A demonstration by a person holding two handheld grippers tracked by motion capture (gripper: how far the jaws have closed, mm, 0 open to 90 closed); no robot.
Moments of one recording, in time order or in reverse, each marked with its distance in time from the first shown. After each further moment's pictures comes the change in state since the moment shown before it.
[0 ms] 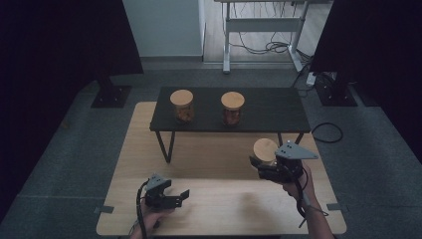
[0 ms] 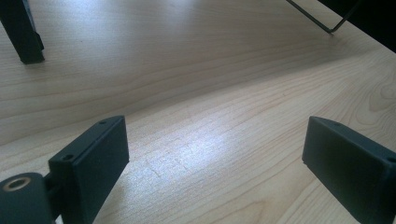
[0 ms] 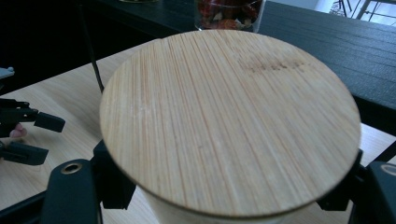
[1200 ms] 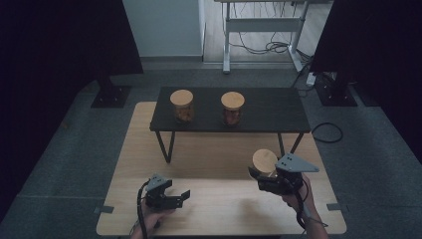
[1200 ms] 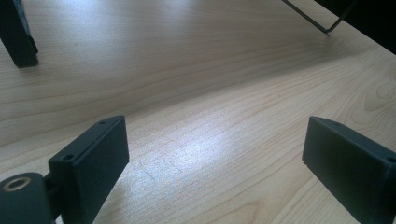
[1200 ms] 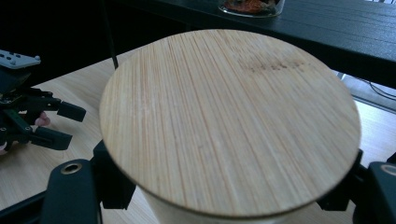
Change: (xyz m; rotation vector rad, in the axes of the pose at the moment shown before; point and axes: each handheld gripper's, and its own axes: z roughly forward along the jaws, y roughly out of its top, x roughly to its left) left arm -0.003 0.001 0.000 0.000 -0.005 0.008; right arm 0.009 -0.023 -0.009 -0.013 0.040 0.013
